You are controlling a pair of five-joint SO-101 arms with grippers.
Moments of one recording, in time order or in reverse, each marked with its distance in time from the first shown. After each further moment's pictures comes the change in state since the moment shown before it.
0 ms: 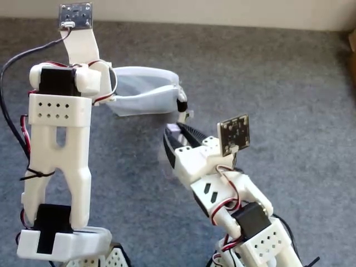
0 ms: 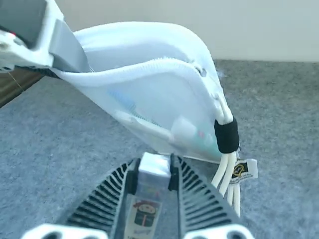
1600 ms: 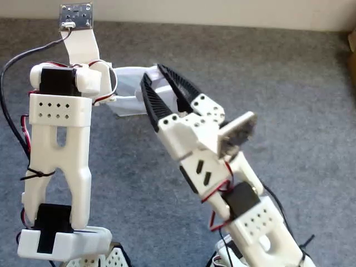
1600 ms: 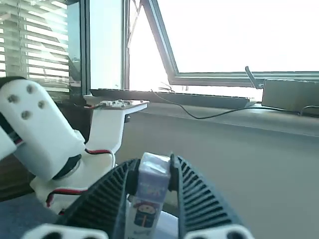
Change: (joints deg) left arm 0.0 0.0 0.0 0.0 0.0; right arm -2.7 18.5 -13.7 -36.7 14.9
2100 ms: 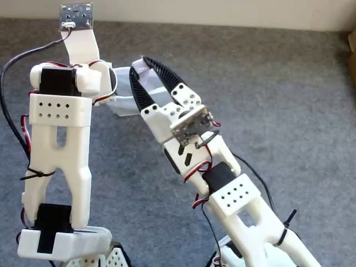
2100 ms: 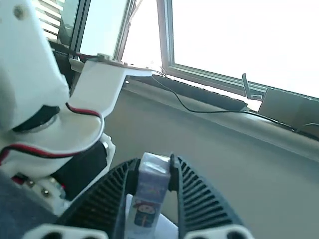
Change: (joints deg) left arm 0.0 0.0 0.0 0.0 0.0; right arm 0.0 15.2 0.0 -14.4 15.2
